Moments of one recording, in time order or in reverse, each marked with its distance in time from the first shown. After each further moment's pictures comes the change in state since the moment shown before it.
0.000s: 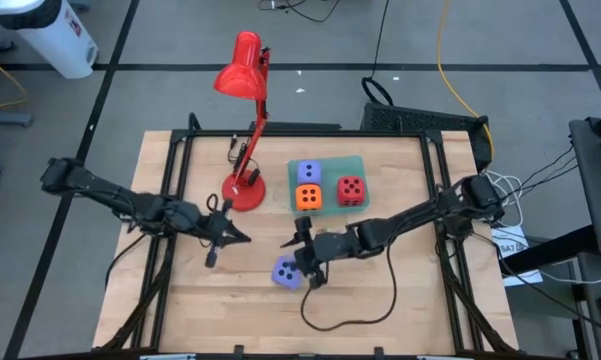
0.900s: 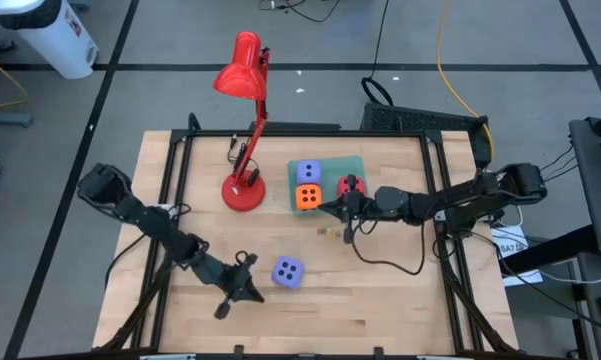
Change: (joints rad) left arm -0.314 0.670 0.075 0.573 0.011 -0.308; right arm -0.249 -0.413 -0.687 0.664 -0.097 0.255
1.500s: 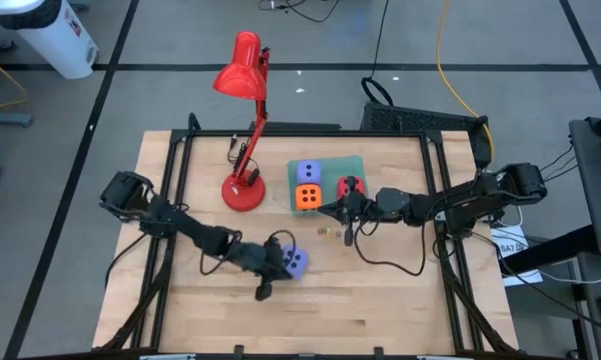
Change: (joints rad) left arm 0.251 0.209 0.217 -0.210 0.065 -0.127; right arm 0.017 -0.001 0.000 0.023 -0.002 0.037
